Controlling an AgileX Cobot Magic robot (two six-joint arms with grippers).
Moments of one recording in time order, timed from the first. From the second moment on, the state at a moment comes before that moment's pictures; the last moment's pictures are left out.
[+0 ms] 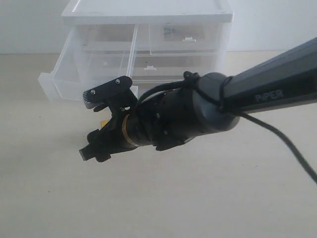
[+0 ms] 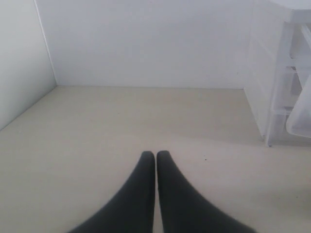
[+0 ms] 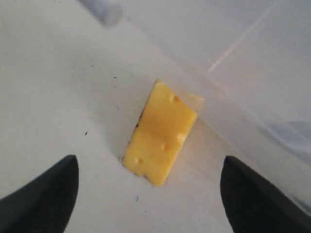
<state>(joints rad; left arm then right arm) 0.23 0.01 0.00 -0.04 0.20 0.04 0.91 2.02 -1.17 -1.35 0.10 1.55</state>
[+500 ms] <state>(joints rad) 0.23 0.01 0.00 -0.04 0.20 0.04 0.93 2.07 -1.22 -1.31 0.15 1.57</state>
